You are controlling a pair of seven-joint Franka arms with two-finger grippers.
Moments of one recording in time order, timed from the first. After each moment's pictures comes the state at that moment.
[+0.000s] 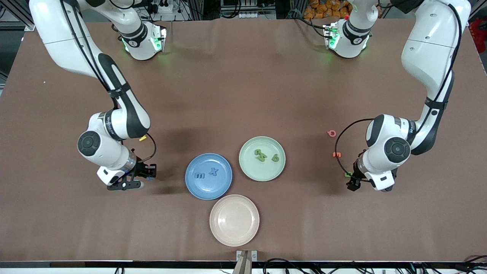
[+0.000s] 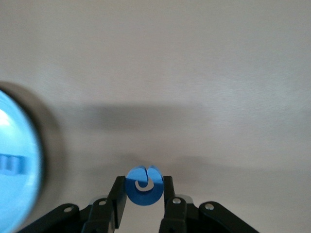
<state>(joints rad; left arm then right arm) 0.06 0.67 -0.25 -1.69 0.27 2.36 -1.48 0.10 0.61 0.09 -1.75 0.07 2.45 0.08</state>
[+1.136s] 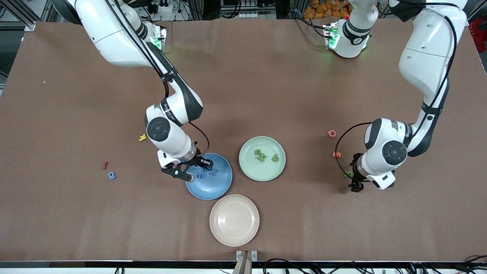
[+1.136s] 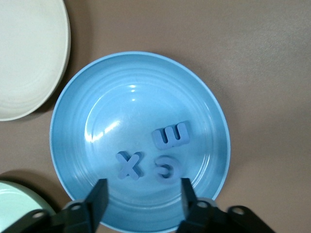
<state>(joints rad) 0.06 0.73 -0.23 -1.70 0.27 2.42 -1.69 0.37 0.68 0.12 -1.61 0.07 2.45 0.77</state>
